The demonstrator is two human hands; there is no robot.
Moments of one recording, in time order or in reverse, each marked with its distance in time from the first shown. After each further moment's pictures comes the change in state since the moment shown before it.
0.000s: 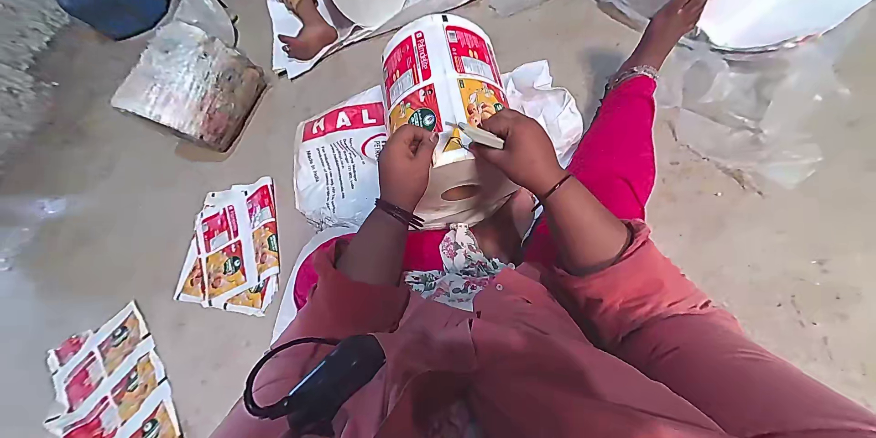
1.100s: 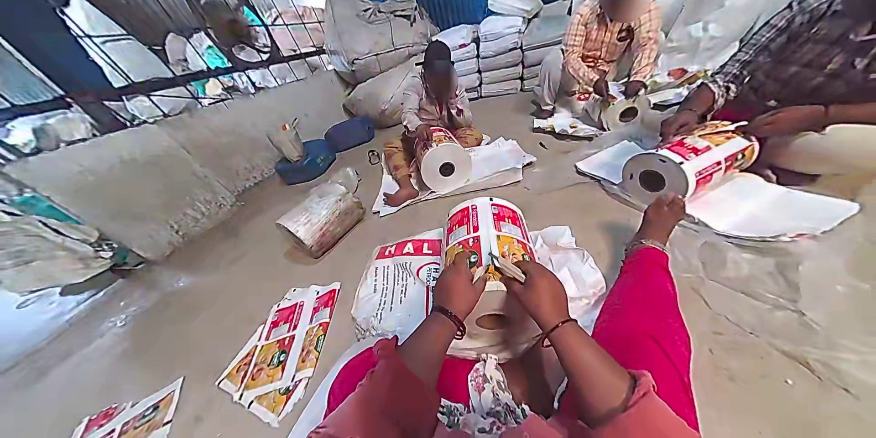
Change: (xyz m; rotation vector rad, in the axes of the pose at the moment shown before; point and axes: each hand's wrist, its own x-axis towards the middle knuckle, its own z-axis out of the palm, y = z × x) left_hand 0.003 0.038 -0.002 0.483 -0.141 -0.160; right_hand -0.005 -0.028 -0.002 -0.112 0.038 0.295
